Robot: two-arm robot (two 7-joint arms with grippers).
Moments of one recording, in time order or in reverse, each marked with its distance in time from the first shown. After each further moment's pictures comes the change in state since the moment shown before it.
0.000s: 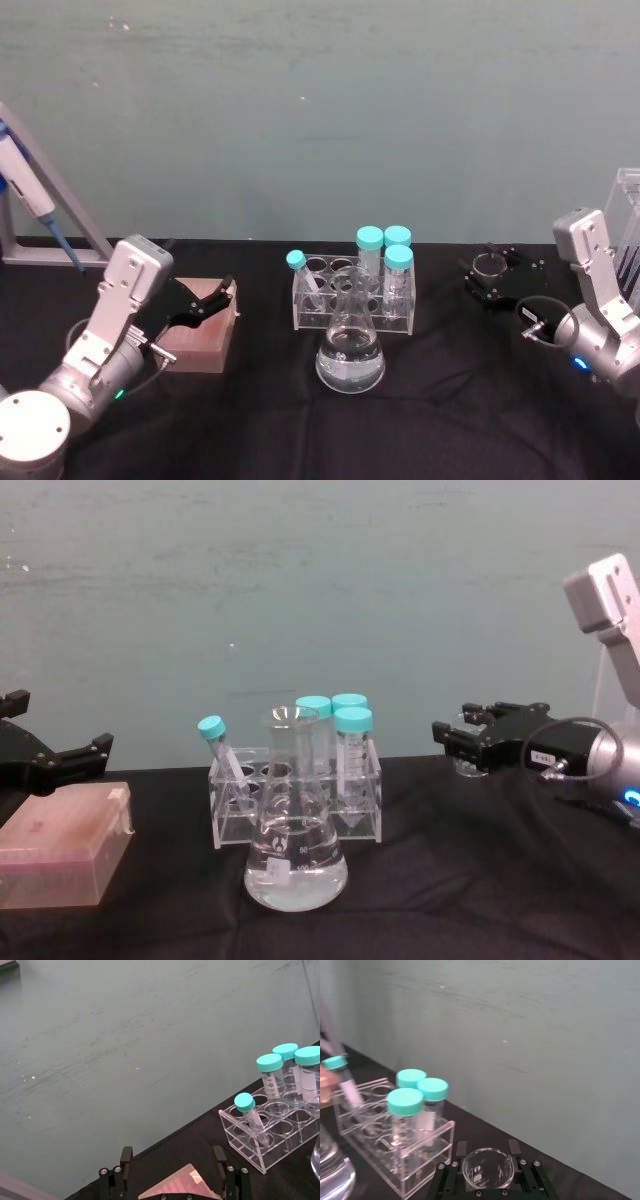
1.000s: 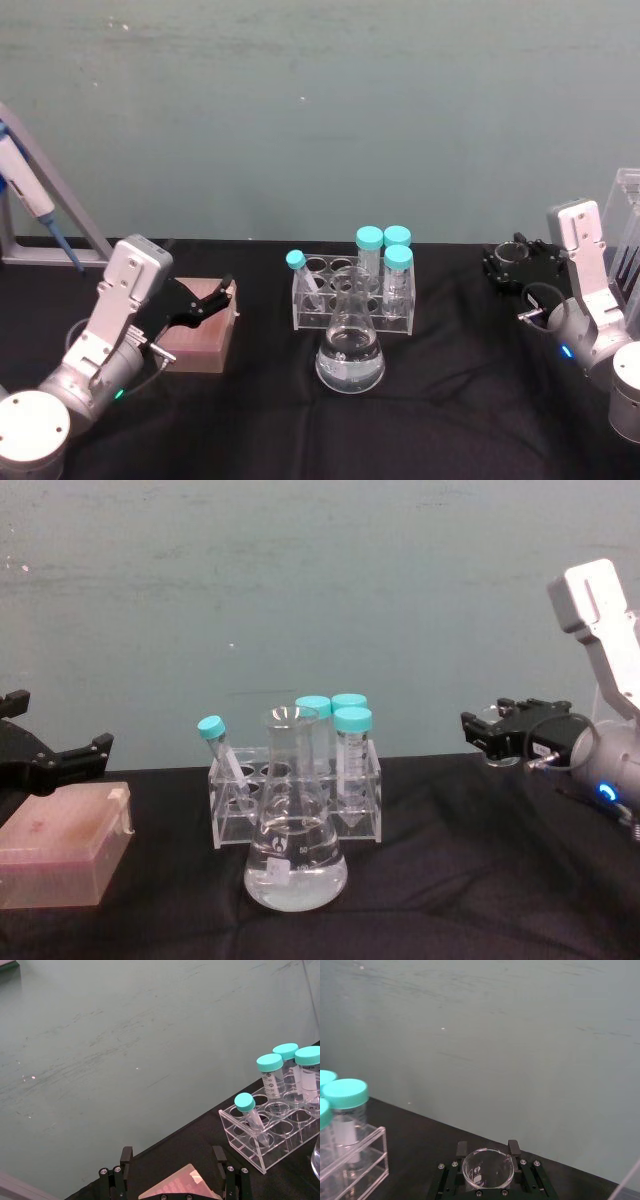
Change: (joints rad) left arm 0.000 0.000 0.000 0.000 0.000 0.000 0.000; right arm 0.010 -0.086 0.081 0.045 -0.125 0.059 -0.272
